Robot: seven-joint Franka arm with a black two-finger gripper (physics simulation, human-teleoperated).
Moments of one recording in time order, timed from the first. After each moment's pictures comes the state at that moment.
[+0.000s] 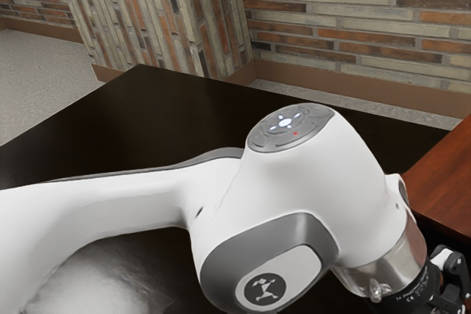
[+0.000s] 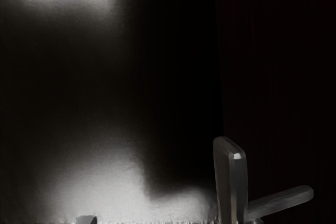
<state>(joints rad) -0.91 -0.01 0.22 -1.88 -0.17 2.25 -1.84</state>
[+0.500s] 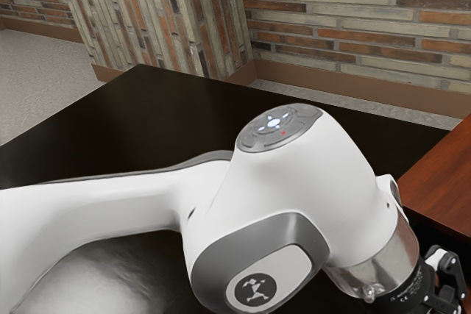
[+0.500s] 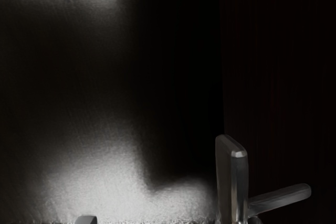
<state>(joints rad) -0.90 -0.03 0.21 -1.90 -0.18 2.26 -1.85</state>
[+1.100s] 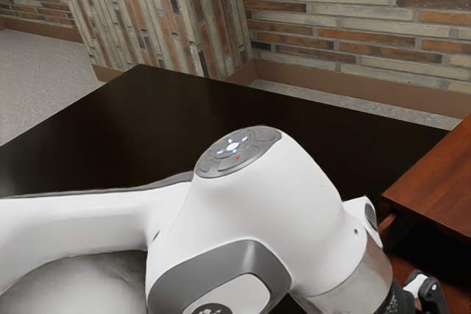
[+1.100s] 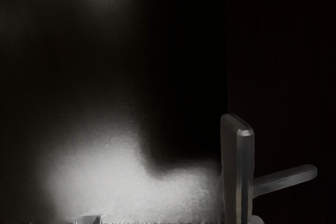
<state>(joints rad) -0.94 -0.15 0.21 -2.04 -0.20 2.31 -1.88</state>
